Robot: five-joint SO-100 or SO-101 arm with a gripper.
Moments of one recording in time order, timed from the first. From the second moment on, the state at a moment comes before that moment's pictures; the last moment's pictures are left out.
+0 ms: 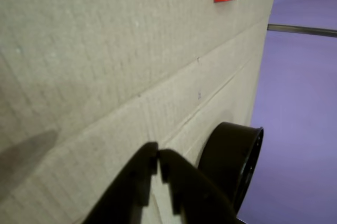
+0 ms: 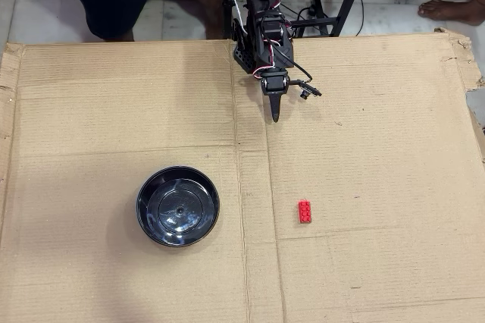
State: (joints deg) arm -2.9 195.6 185.0 54.6 -0.1
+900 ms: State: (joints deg) arm -2.5 195.6 184.9 54.8 7.3
